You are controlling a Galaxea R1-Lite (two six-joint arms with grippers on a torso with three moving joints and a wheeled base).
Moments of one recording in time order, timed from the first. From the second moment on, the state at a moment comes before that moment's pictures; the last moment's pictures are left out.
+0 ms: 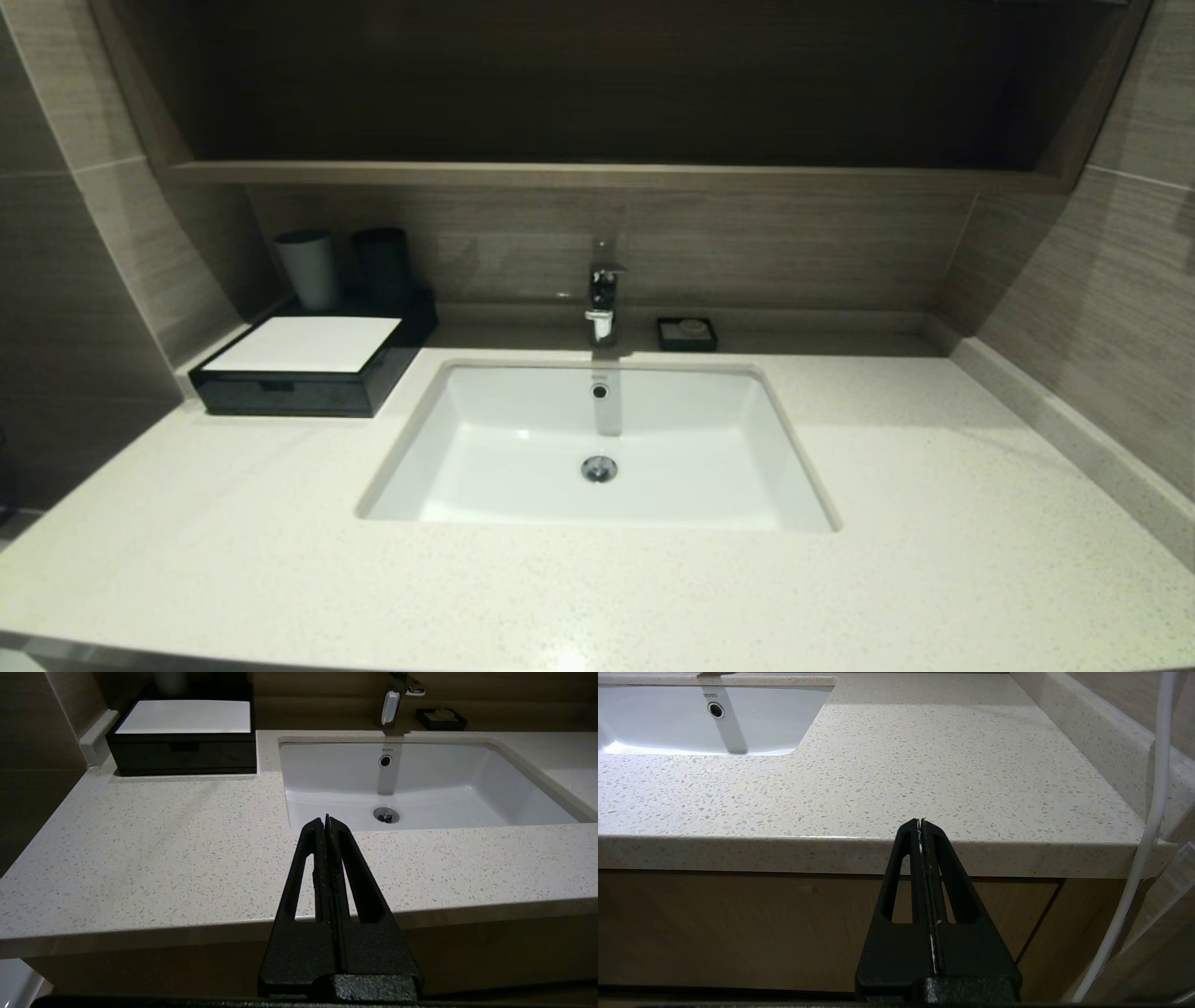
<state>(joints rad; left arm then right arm) 0.08 0.35 -0.44 0.12 -0.26 -0.03 0.00 0.00 0.00 0.00 0.00 0.00</state>
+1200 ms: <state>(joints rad) 0.01 0.11 -0.33 0.20 -0.16 0.05 0.00 0.00 0.00 0.00 0.00 0.00</state>
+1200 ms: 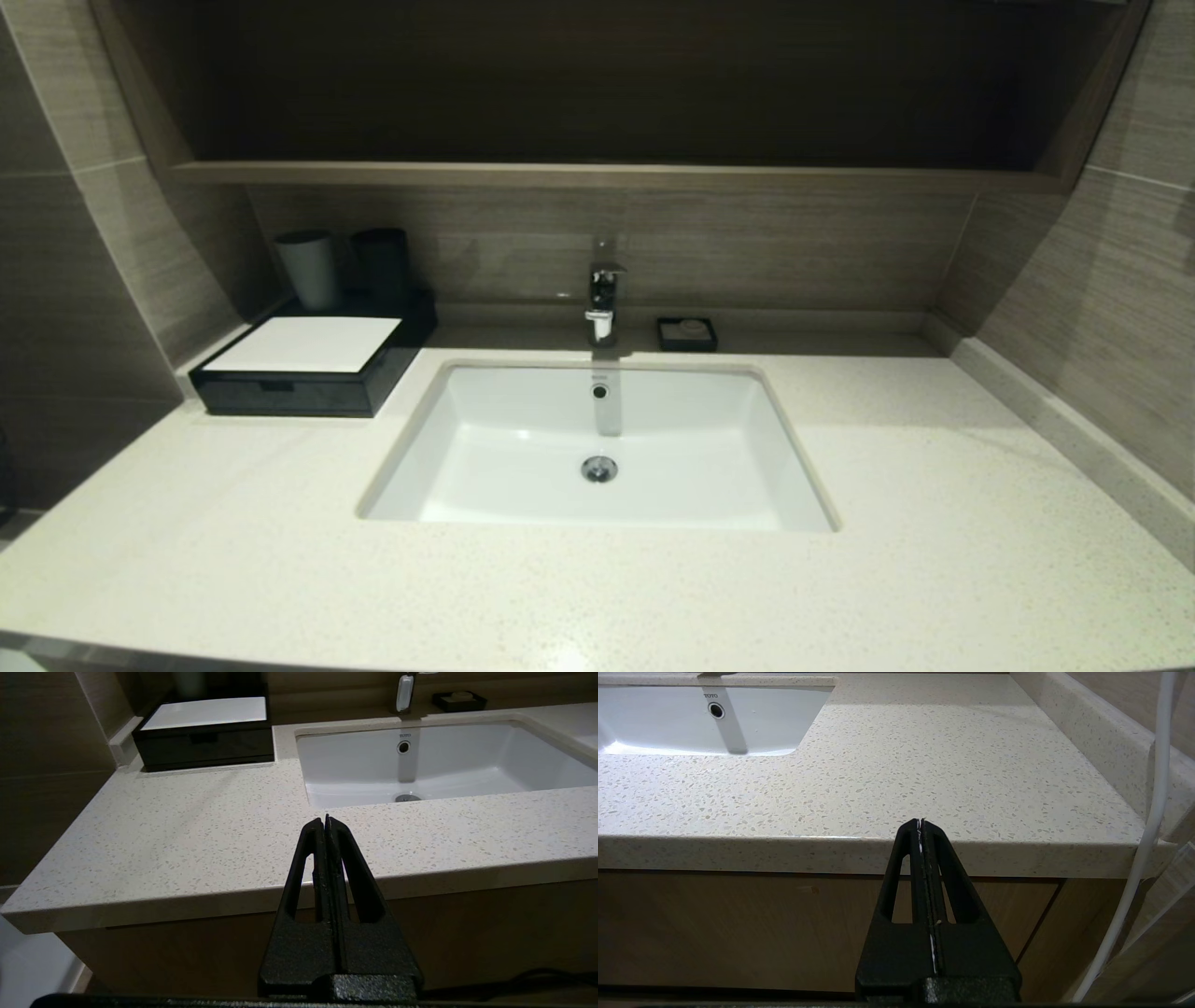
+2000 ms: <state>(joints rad) 0.01 0.11 -0.13 0.00 -0.07 0.11 0.00 0.00 0.00 0.00 0.00 0.00</state>
